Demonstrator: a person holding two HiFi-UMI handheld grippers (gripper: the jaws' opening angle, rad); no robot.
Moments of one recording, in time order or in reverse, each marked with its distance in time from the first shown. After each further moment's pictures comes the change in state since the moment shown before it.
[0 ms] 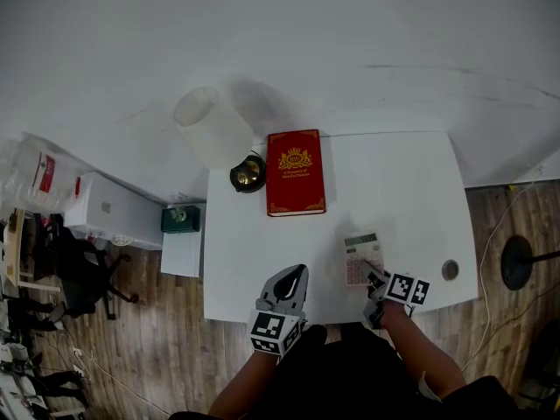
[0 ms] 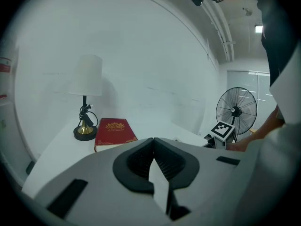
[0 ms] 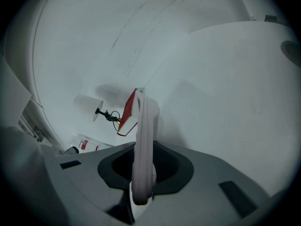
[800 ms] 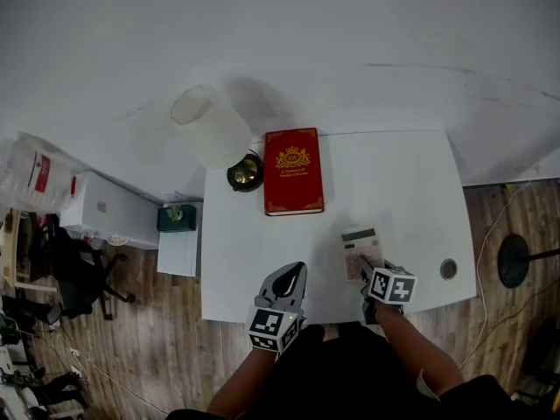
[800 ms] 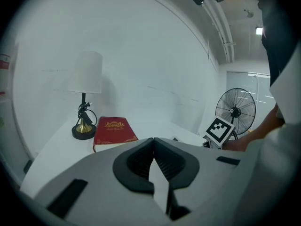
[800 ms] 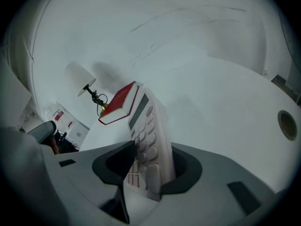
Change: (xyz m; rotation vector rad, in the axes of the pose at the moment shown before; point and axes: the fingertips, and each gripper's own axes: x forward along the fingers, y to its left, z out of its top) left arm 0.005 0.006 -0.002 -0.009 0.005 -0.018; right arm 0.003 -0.012 0.012 -0.344 0.027 -0.312
